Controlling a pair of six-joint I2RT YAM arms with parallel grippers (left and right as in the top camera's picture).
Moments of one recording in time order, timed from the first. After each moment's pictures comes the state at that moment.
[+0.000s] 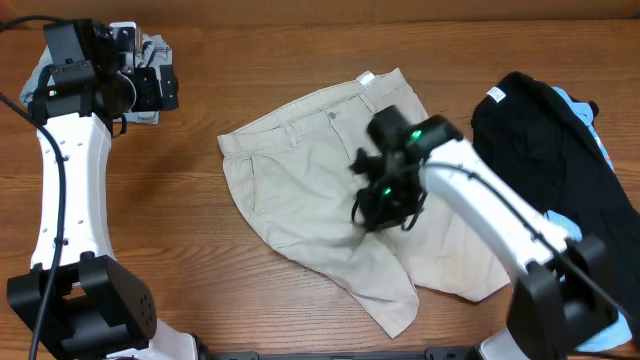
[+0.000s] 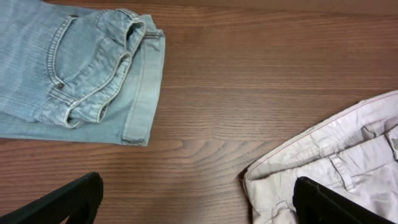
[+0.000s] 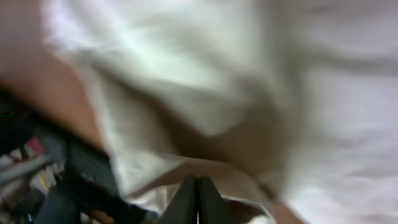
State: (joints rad) left arm 0.23 1.74 1.62 -0.75 0.19 0.11; right arm 0.54 1.72 1.38 -1.27 -0.41 0.08
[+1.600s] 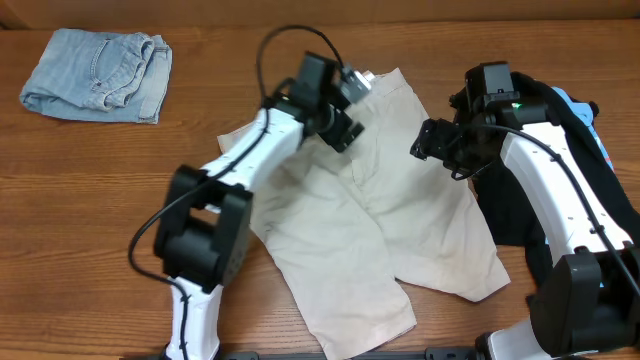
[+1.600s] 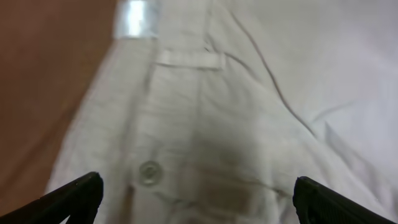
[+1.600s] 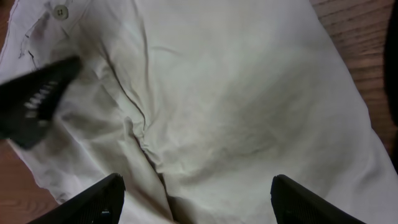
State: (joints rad) left arm -0.45 2.15 1.62 -0.41 0.16 0.39; right arm 0.10 1.70 1.39 -1.00 -0.27 0.39
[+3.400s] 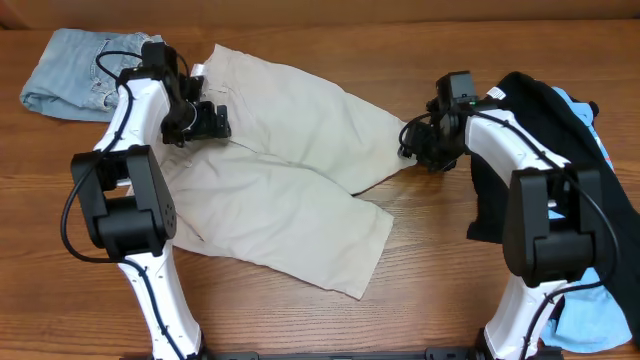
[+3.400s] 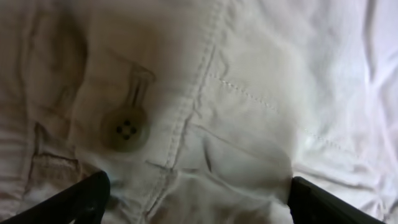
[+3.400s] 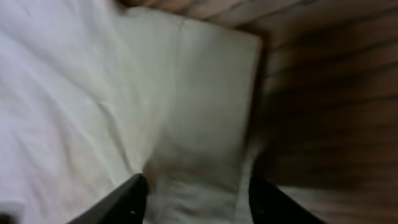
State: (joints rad) left arm 0.11 2.30 1.82 -0.97 0.22 0.06; right arm 0.11 2.04 1.39 -0.70 -0.28 0.42
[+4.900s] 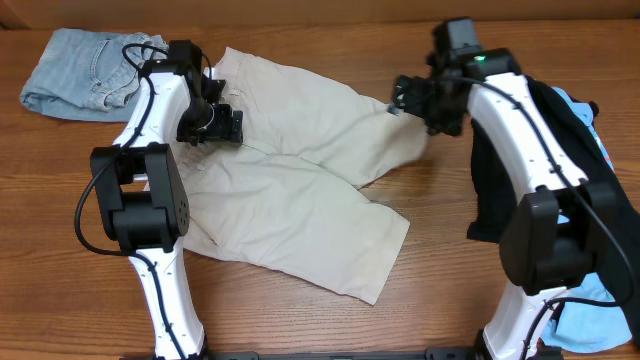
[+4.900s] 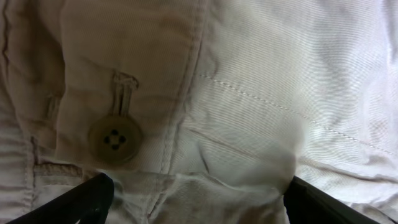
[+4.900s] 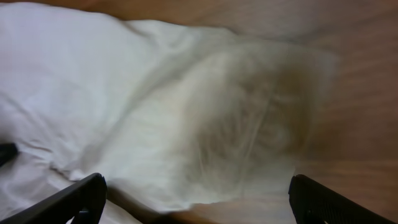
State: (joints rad) left arm 0.03 2.33 1.89 -1.05 0.15 0.09; right arm 0.16 2.01 1.77 -1.04 -0.21 0.46
